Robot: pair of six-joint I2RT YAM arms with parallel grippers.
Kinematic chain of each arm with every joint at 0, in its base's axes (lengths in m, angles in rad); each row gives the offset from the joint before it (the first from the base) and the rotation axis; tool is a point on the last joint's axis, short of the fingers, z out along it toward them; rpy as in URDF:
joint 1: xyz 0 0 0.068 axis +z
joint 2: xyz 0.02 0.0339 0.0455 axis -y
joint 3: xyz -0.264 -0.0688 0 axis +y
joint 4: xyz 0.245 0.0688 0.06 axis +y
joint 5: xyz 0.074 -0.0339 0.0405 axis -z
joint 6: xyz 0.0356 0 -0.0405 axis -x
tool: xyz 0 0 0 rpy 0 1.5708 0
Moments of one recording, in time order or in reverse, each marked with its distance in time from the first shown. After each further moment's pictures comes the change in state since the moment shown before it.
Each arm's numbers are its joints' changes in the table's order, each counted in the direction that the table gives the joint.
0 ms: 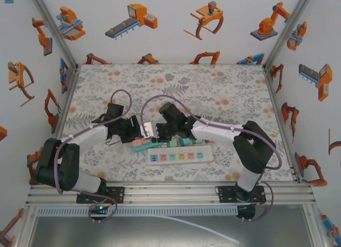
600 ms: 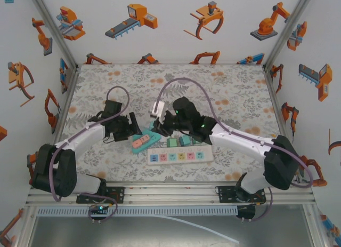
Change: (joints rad) left arm 0.003 0.078 -0.090 0.143 -0.125 -0.041; right arm -0.014 0.286 0.084 -0.186 0.196 -0.636
